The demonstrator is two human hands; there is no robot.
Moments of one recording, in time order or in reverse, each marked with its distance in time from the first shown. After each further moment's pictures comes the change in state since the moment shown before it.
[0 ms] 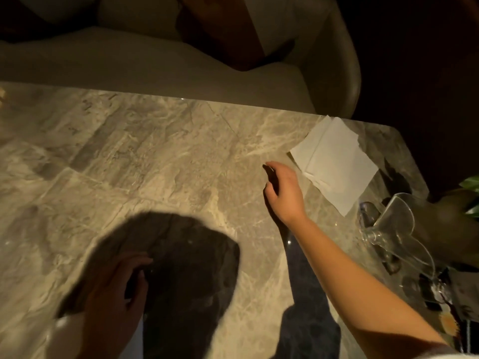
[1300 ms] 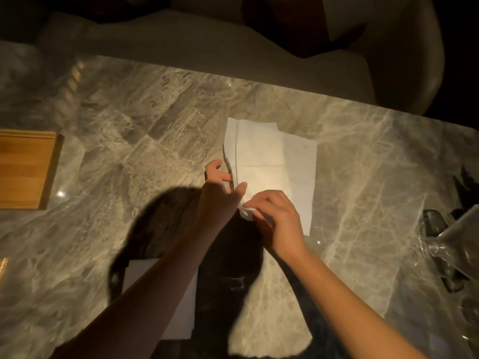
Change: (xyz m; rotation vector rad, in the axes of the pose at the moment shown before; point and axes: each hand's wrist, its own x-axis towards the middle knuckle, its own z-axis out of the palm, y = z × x) left_hand 0.100 0.042 0.040 -0.448 -0.014 -0.471; right_hand -0.081 -0.108 0.046 0.242 -0.187 -0.246
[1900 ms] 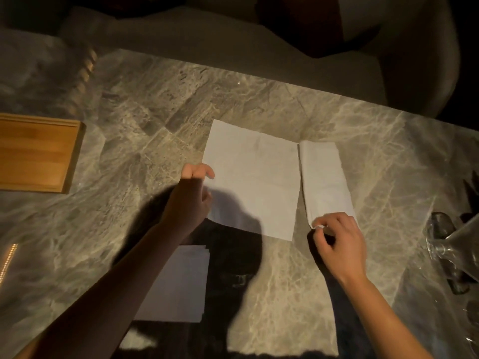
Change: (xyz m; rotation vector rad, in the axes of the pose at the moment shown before) left_hand -0.013 -0.034 -0.076 0.483 -0.051 0.395; right_hand -0.062 0.039 -0.061 -0.313 0.074 0.293
